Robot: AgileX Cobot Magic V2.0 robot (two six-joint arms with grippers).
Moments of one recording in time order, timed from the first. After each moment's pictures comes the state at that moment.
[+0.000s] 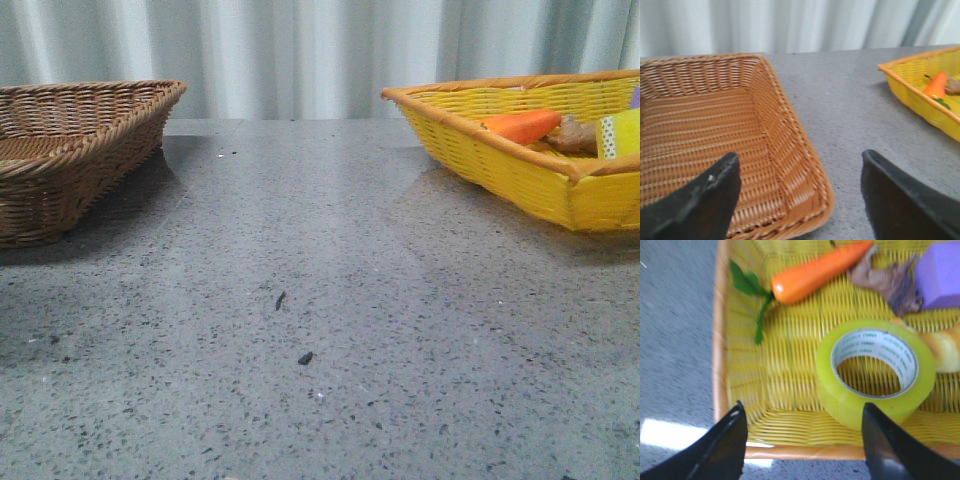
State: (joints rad) left arm -0.37 0.66 -0.67 -0.13 0.41 -0.04; right arm 0.10 1.30 -1.43 0.06 1.19 -0.01
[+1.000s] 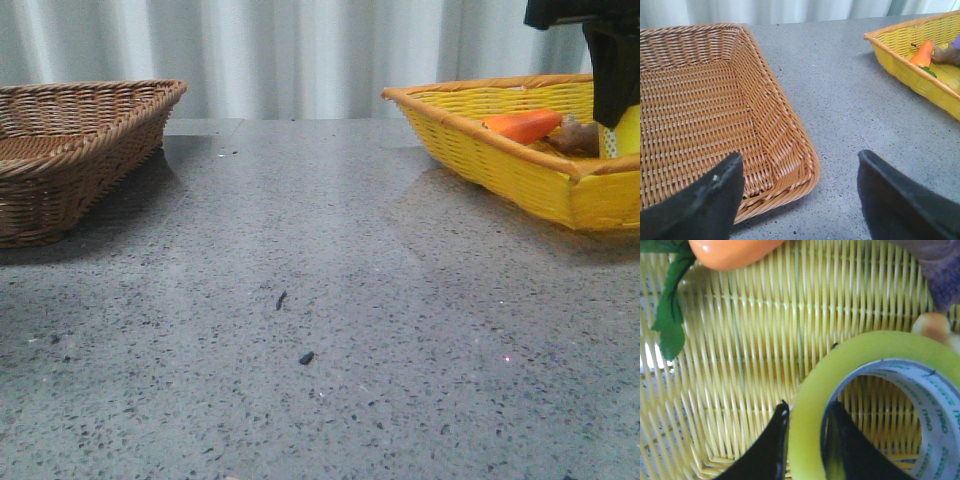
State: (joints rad) left arm -0.41 0.66 -0.67 -0.13 0.50 -0.04; right arm 0.11 1.69 -1.55 -0.03 1.23 -0.04
